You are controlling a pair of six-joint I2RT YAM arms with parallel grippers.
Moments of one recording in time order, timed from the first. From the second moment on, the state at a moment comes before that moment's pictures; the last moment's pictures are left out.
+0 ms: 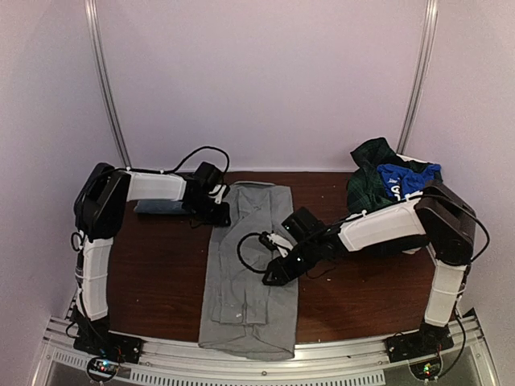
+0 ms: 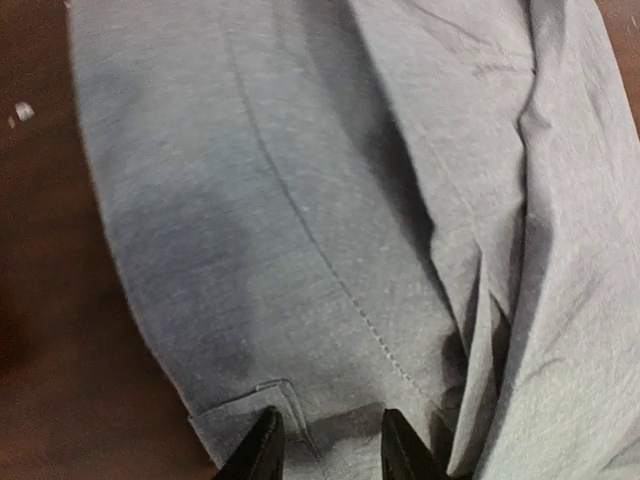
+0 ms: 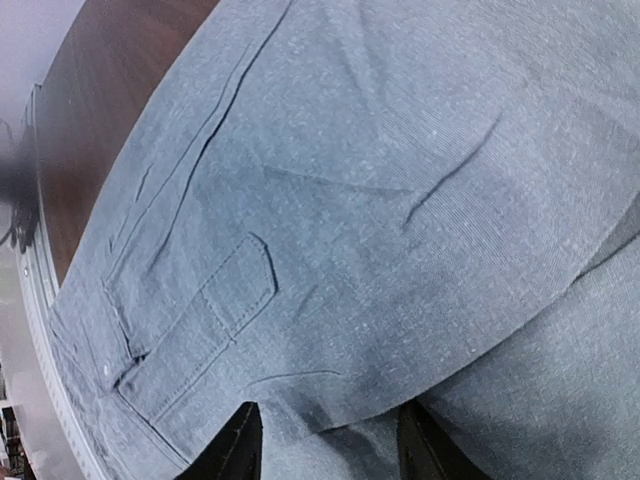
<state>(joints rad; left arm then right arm) -0.55 2.16 1.53 -0.45 0.12 -0.28 0.88 1.86 1.03 -0.17 -0.39 0.32</state>
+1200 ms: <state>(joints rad) -0.44 1.62 1.12 -0.41 0.23 -0.23 0.52 2.37 1.81 -0.33 -0.36 0.21</state>
